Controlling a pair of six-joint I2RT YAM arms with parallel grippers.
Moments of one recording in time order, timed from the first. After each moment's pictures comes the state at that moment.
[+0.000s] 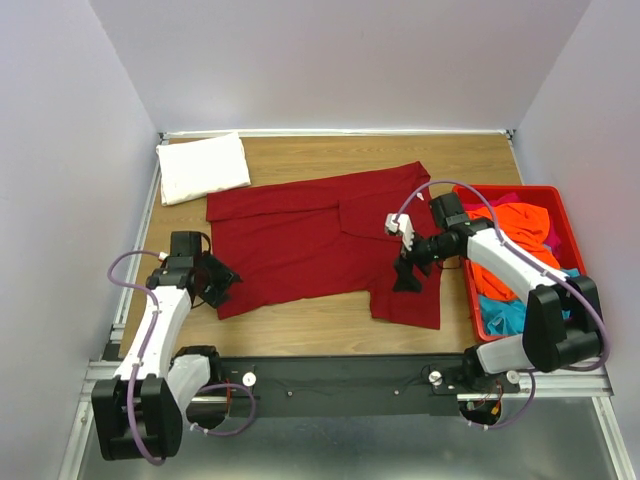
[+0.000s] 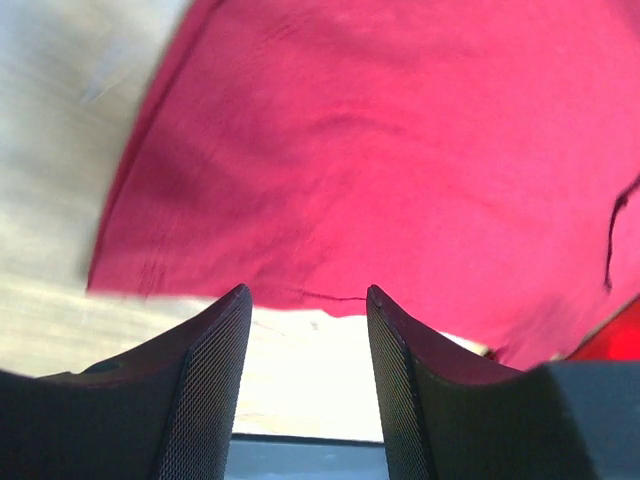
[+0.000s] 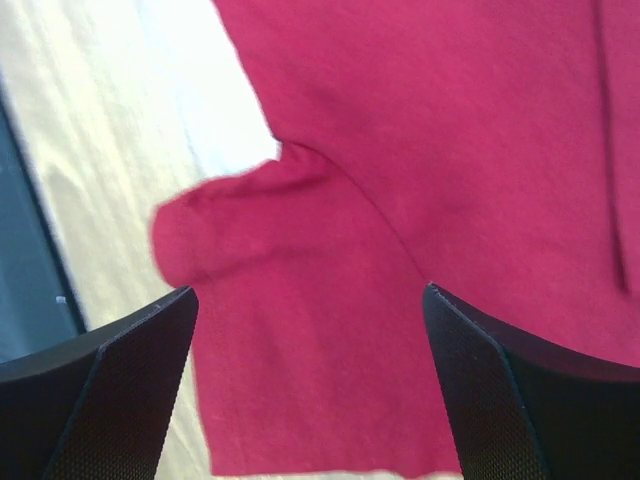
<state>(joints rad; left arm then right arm) 0.06 0.97 0.58 -0.69 0.19 -0.88 0.28 1.41 0.88 -0.68 -0.72 -0.80</state>
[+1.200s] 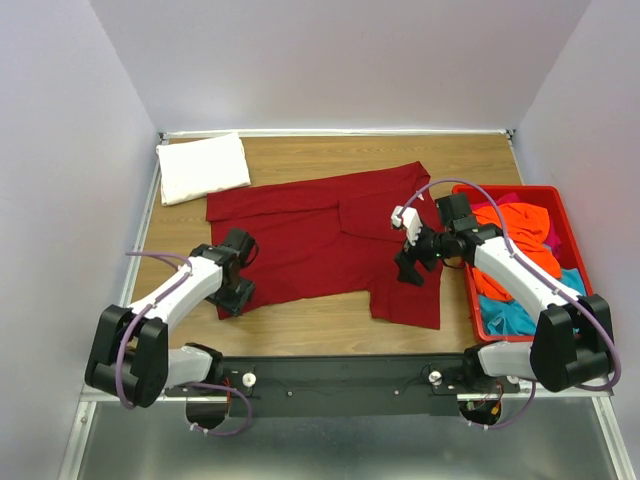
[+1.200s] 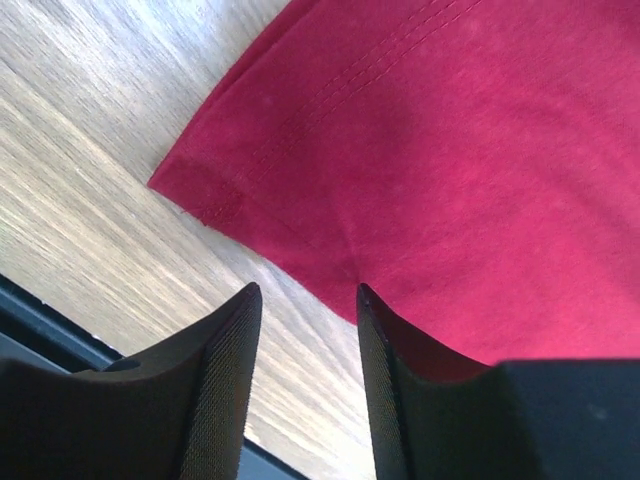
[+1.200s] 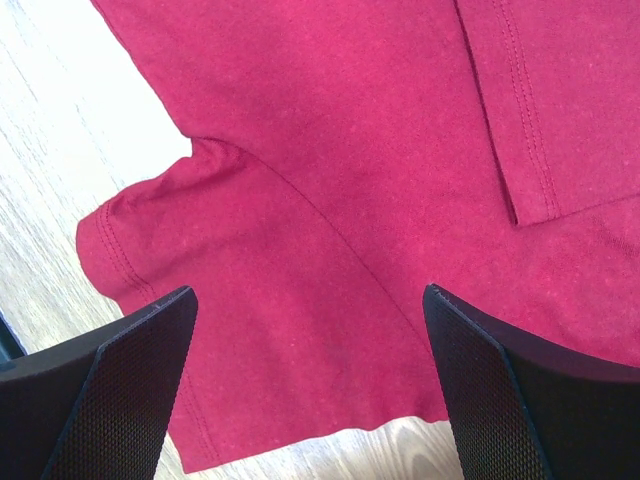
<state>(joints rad) -0.34 1.24 0.67 -0.92 -0.17 -1.42 0.28 1.31 0.84 -0.58 -0.54 -0.67</state>
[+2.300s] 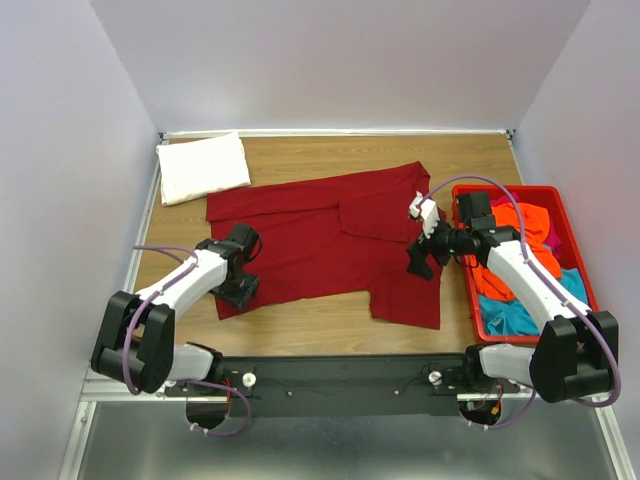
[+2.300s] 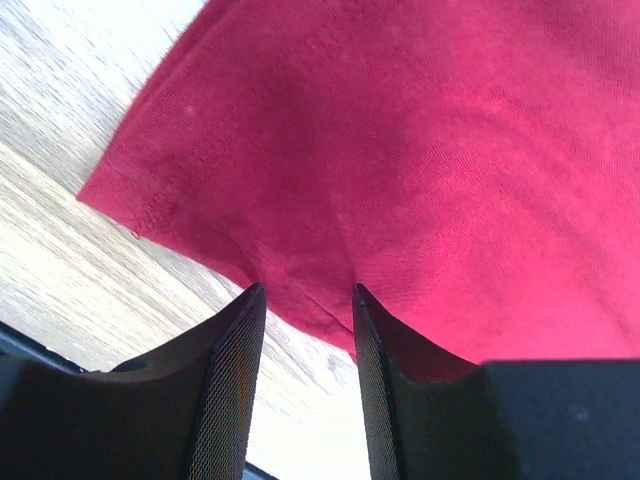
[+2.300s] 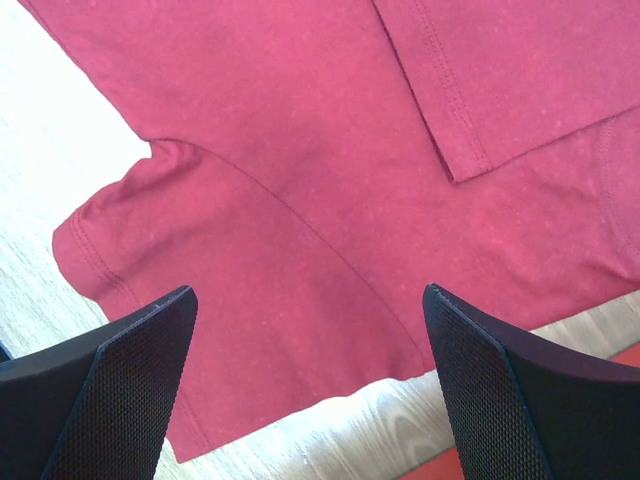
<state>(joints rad) -0.34 1.33 0.71 -0.87 -0.16 -1.42 0.16 1.24 0.84 -0.58 -0.56 -0.64</state>
